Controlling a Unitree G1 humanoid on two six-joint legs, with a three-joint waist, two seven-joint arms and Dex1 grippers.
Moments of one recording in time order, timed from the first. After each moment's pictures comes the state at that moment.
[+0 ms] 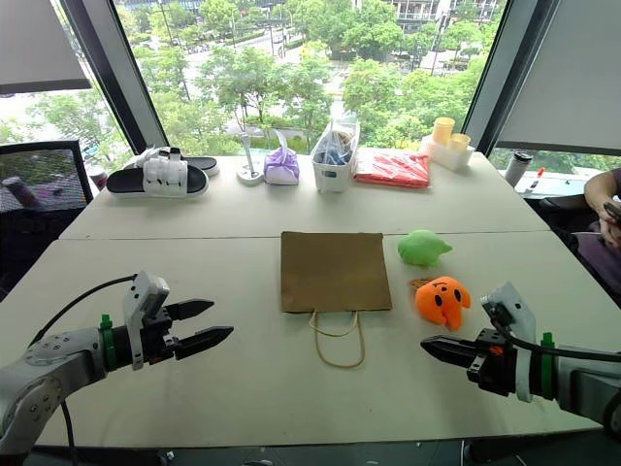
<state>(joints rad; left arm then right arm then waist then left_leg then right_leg) 0.00 0.73 0.21 -0.43 -0.71 0.76 -0.76 0.21 -0.96 -0.49 -0.51 0.96 0.99 0.81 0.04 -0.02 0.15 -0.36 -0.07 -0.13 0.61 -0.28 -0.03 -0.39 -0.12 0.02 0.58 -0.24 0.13</state>
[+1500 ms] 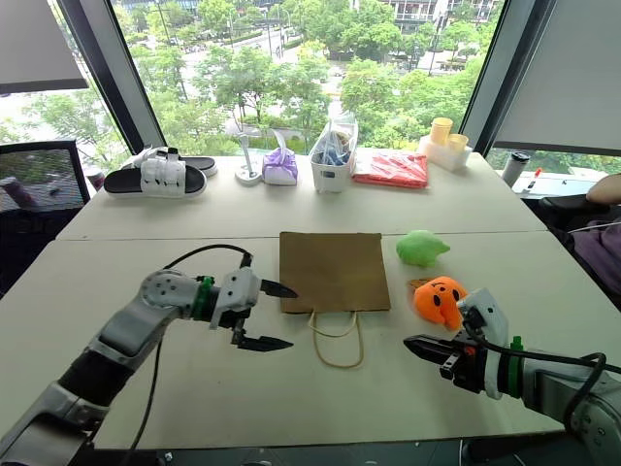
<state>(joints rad) -0.55 0.55 -0.35 0.07 -0.23 0.08 -1.24 0.15 -0.84 -0.36 -0.49 0.88 0.95 0.72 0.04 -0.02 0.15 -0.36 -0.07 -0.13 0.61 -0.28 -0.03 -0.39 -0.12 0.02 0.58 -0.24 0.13</state>
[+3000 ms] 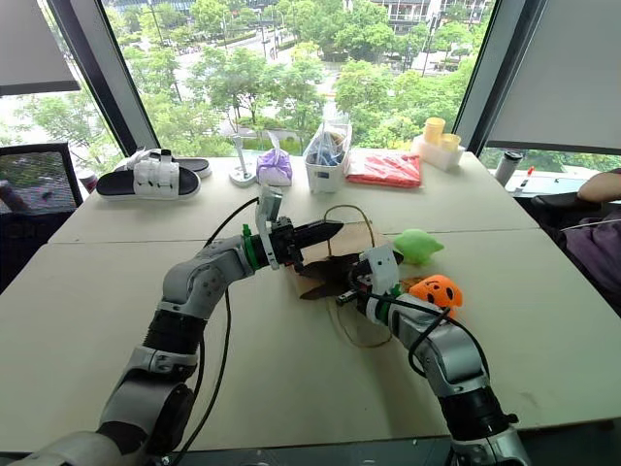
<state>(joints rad) -0.79 0.10 0.03 0.19 -0.58 0.62 -0.85 -0.38 -0.37 0.13 -0.07 0.36 0.64 0.36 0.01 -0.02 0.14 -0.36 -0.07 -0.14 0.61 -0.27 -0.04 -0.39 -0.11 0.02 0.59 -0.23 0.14</state>
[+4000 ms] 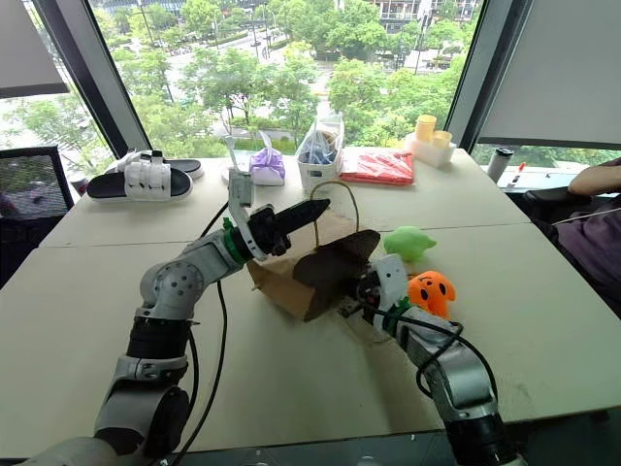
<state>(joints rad) -0.75 0.13 0.09 0.06 -0.81 0.74 -0.78 -0.18 -0.36 -0.02 -0.41 0.44 0.67 0.46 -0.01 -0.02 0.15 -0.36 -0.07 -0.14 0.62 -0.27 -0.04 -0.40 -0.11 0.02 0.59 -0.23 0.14</state>
